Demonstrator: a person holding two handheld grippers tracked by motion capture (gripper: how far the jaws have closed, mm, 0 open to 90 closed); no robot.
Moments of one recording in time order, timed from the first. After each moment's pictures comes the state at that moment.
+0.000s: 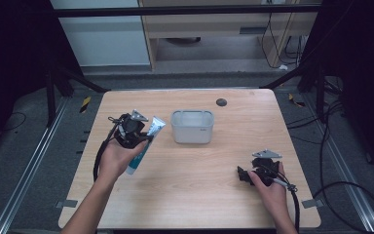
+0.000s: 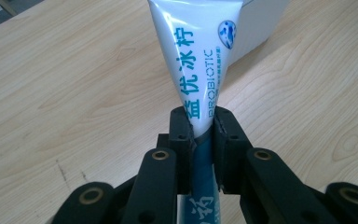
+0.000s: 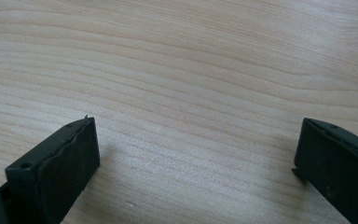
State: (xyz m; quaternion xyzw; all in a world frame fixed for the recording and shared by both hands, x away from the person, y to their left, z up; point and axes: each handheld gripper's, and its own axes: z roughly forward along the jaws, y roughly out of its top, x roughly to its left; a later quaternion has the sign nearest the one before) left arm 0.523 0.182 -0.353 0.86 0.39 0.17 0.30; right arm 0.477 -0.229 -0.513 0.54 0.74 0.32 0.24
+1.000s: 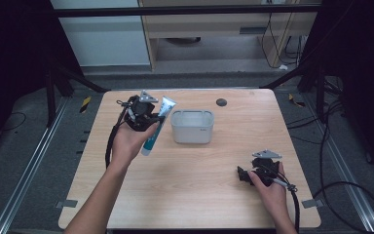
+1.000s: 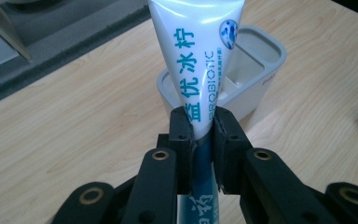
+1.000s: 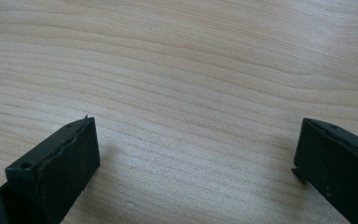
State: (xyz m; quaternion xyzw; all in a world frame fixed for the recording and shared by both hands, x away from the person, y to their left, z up) left arm 0.544 0.153 -0.314 0.83 0.37 0.20 0.35; right arm 0.476 -0.229 -0.513 0.55 0.74 0.32 0.24
